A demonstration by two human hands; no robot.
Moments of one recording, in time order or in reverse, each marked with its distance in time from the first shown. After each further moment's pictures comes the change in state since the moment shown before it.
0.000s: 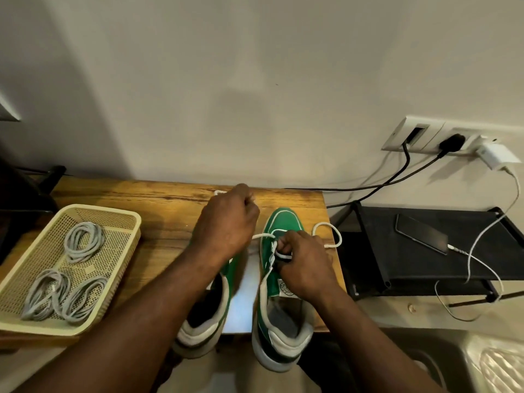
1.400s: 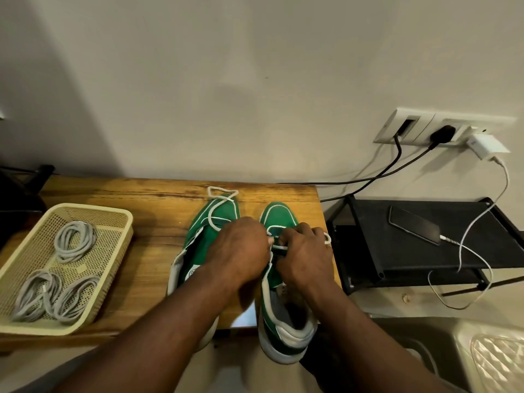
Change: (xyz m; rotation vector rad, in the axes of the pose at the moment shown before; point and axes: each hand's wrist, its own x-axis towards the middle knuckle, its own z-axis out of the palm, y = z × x) left_hand -0.021 0.016 0.037 0.443 -0.389 -0.024; right_hand -0.002 0.003 0.000 -0.268 0.075 0.034
